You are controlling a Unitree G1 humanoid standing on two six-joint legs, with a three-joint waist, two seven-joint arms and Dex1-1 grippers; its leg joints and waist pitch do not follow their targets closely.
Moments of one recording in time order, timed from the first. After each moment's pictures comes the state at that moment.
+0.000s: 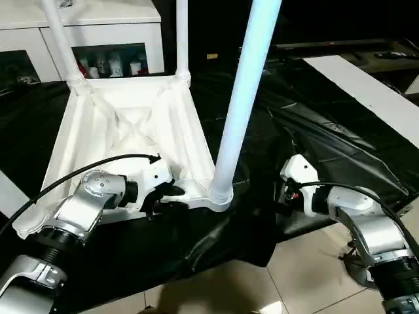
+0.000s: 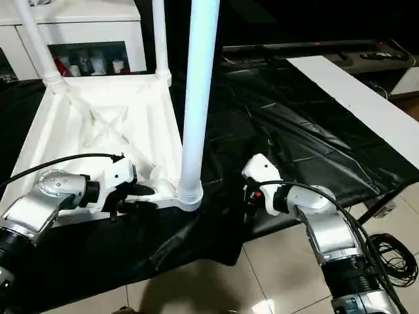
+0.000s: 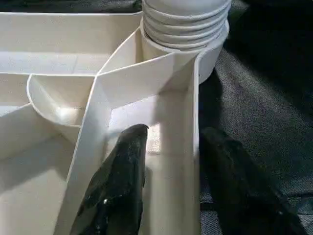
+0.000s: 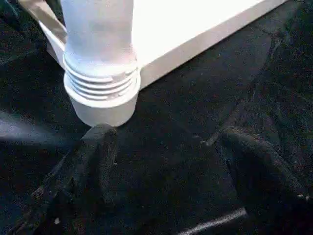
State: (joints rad) left arm -0.51 0.57 -0.34 0.42 -0.09 0.18 -1.11; right arm -0.34 -0.45 0.13 0.20 0.07 0.24 0.93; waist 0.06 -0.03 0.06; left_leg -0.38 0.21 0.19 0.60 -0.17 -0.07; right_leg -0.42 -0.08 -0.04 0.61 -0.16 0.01
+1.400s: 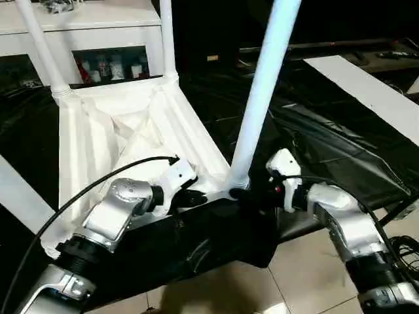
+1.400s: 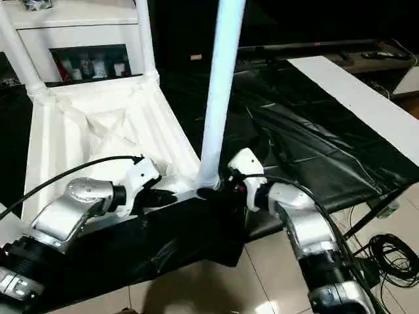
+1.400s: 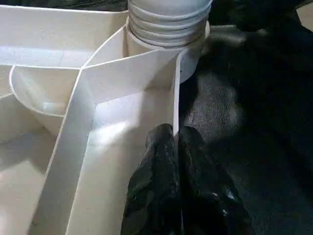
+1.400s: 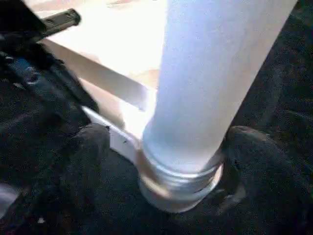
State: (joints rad) left arm -0.47 0.39 -0.32 0.26 -0.06 0.46 -0.91; right arm -0.42 -0.32 0.14 0.35 0.11 0.18 0.86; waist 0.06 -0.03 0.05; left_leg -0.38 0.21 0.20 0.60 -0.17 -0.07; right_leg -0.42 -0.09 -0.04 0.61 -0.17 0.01
